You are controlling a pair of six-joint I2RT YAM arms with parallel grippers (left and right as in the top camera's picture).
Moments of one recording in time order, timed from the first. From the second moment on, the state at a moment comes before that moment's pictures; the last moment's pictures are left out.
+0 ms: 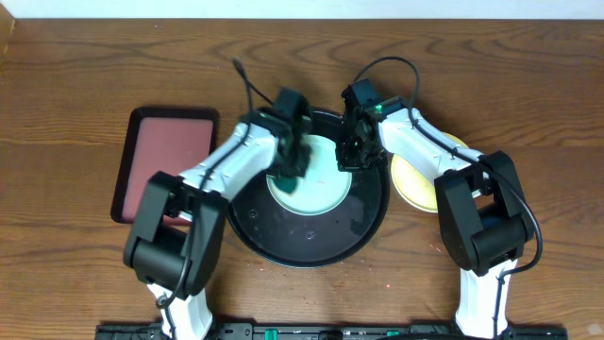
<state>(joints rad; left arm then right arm) -0.41 1.93 1.30 -0.77 0.10 -0.22 0.45 2.10 1.47 -0.81 -0.22 0.38</state>
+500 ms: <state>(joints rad) -0.20 1.84 1.50 -1.06 -0.07 -0.42 0.42 2.08 1.46 -0.83 -0.35 0.27</state>
